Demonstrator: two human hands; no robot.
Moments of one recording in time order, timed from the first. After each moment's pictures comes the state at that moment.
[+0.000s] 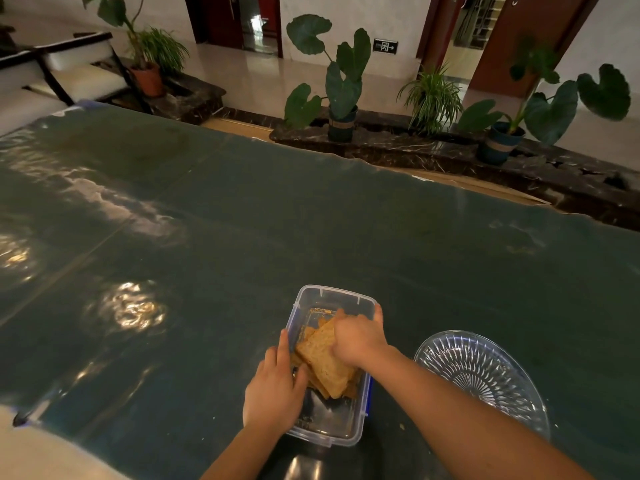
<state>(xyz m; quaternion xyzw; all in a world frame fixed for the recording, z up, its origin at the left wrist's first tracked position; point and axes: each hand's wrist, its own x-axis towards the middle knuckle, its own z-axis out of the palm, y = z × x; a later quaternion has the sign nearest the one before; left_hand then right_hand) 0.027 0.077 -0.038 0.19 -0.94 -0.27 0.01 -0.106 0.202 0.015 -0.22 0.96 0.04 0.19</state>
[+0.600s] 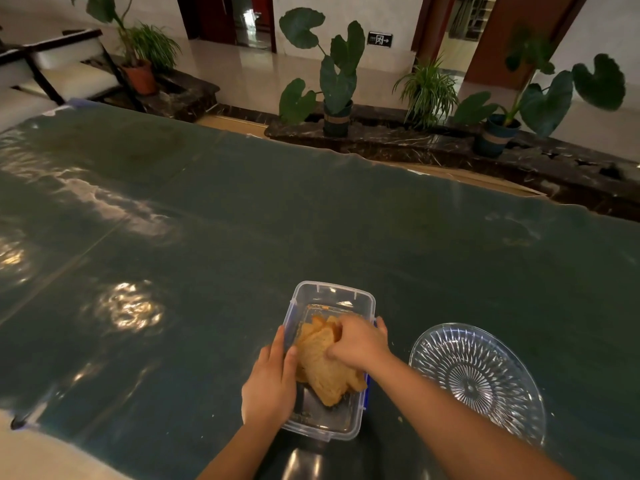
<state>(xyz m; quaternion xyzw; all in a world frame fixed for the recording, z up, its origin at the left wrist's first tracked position) 0.027 0.076 -0.034 0.24 -0.91 -0.34 0.02 -0.086 0.214 0.032 -0.09 0.94 -0.21 0.27</state>
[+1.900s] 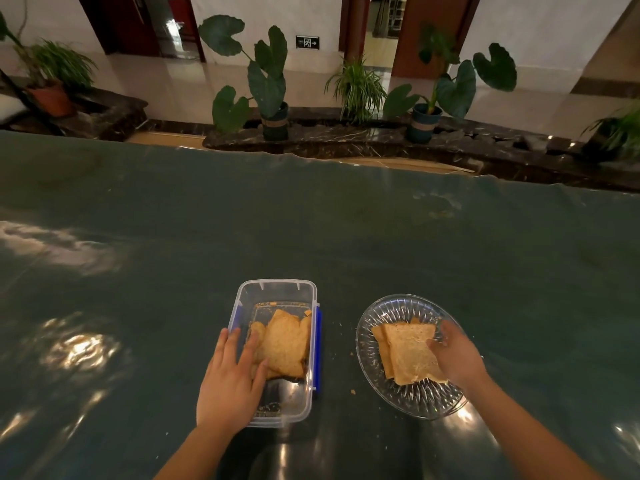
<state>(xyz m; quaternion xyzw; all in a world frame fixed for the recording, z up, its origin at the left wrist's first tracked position) 0.024 0.077 -0.045 0.06 -0.99 -0.13 -0.03 -0.052 0.460 0.000 0.20 0.92 -0.33 0.13</state>
